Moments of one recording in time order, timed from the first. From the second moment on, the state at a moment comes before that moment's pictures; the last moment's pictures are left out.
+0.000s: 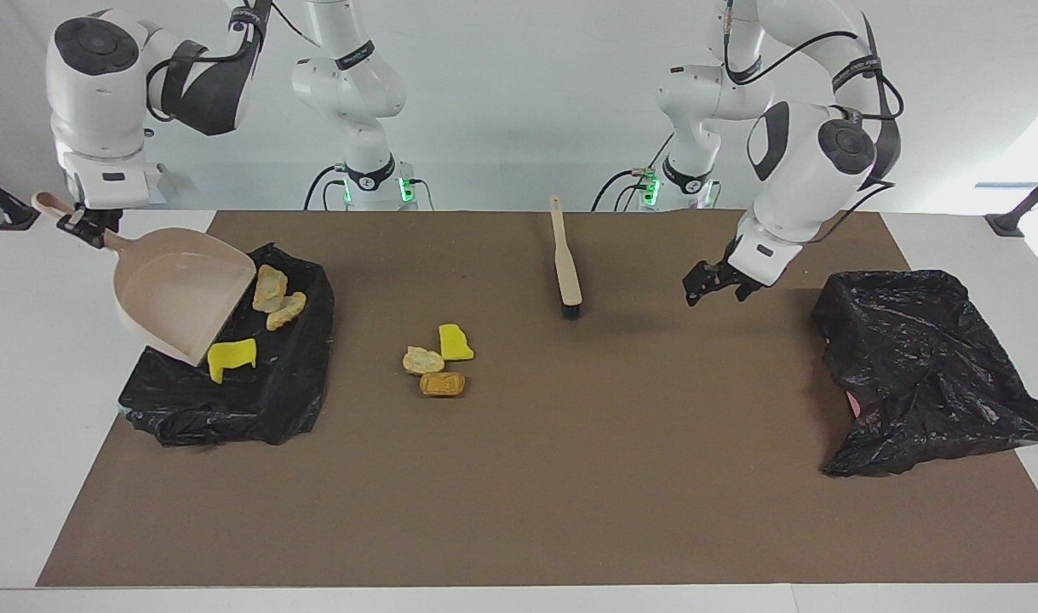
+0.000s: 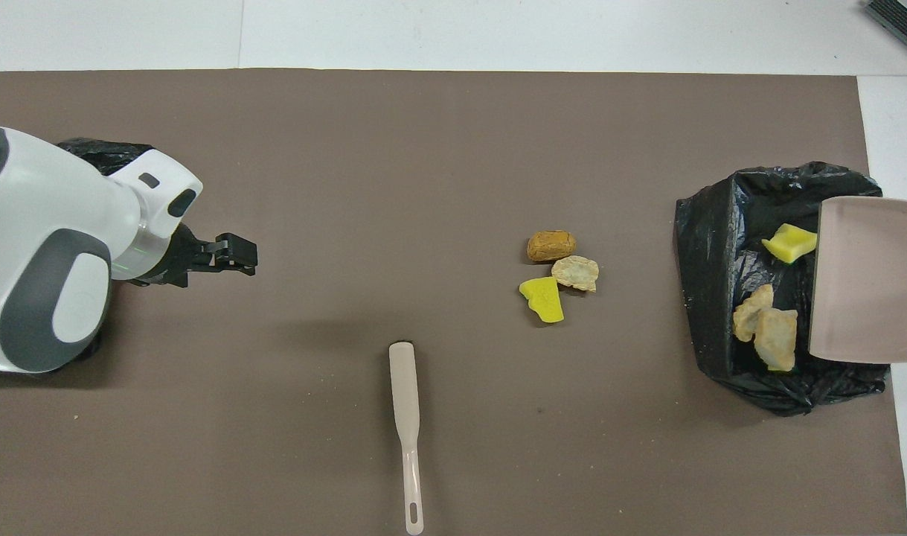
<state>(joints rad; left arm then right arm) -0.14 0.04 -0.06 -1.88 -0.11 1.87 -0.23 -0.24 -0.11 -0.01 -1.91 -0.58 1.89 -1.45</state>
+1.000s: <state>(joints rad) -0.02 0.02 -0.06 -1.67 -0.03 1.65 -0.04 -0.23 -0.14 0.27 -1.81 -0.26 1.65 -0.77</state>
